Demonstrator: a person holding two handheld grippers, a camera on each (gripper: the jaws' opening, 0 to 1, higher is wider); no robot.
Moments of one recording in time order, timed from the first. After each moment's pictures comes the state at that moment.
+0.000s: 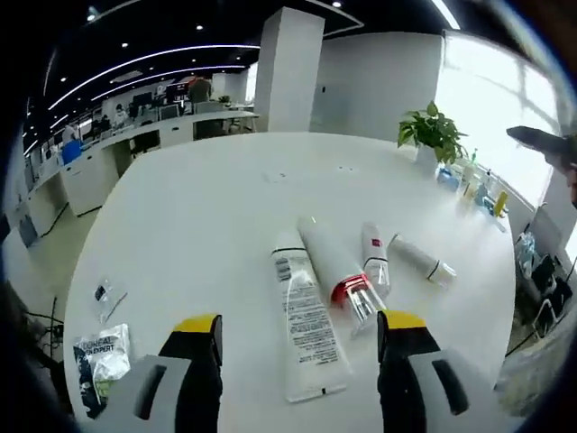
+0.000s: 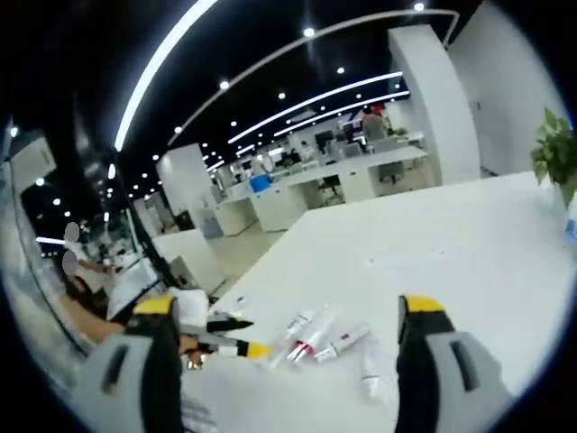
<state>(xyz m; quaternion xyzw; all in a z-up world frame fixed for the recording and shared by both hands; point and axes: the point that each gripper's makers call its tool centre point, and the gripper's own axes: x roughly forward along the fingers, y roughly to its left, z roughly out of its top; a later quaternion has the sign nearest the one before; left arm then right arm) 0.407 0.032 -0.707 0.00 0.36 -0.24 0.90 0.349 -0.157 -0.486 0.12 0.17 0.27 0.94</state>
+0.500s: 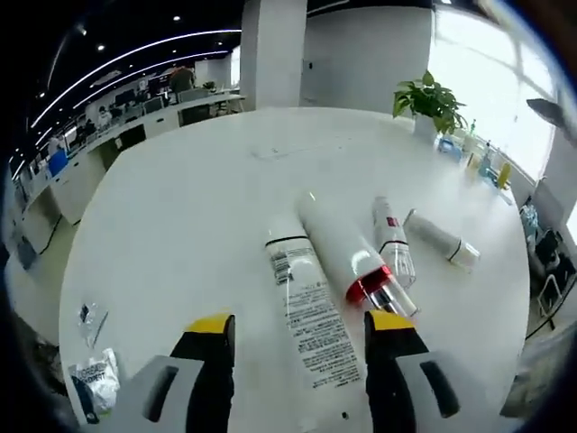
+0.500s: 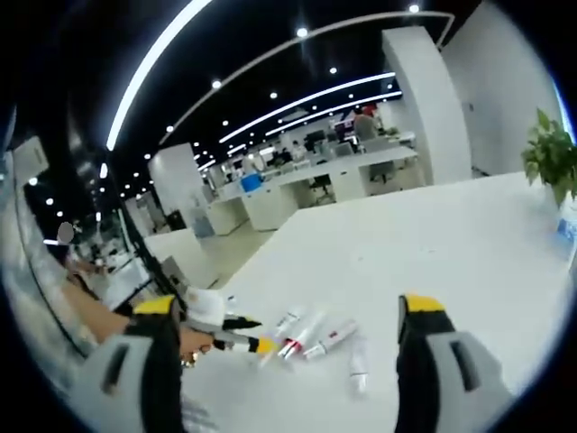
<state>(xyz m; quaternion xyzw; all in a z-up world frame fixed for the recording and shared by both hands) 0.429 0.019 -0.742 0.06 0.40 -0.25 0.88 0.350 -0.172 -0.488 0.12 0.18 0.25 0.94</state>
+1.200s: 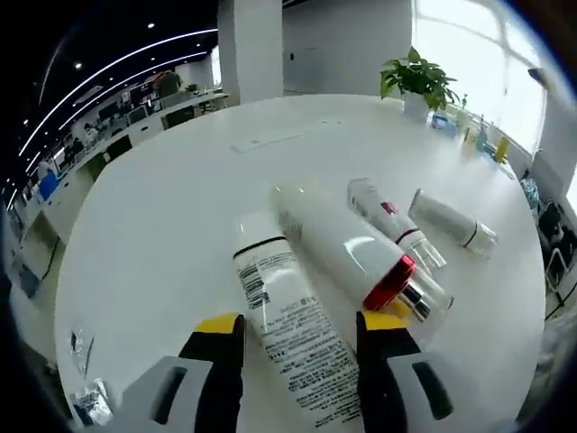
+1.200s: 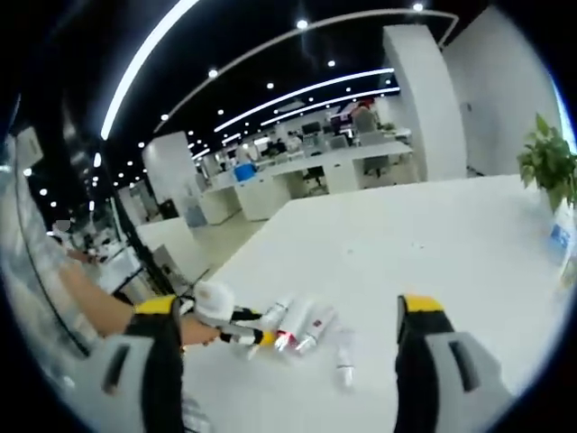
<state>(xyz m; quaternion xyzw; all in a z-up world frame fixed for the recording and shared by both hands) 0.439 0.003 -0.764 0.10 0.41 -0.26 0.87 0.350 -0.181 -0.500 0.10 0.20 0.24 0.94</state>
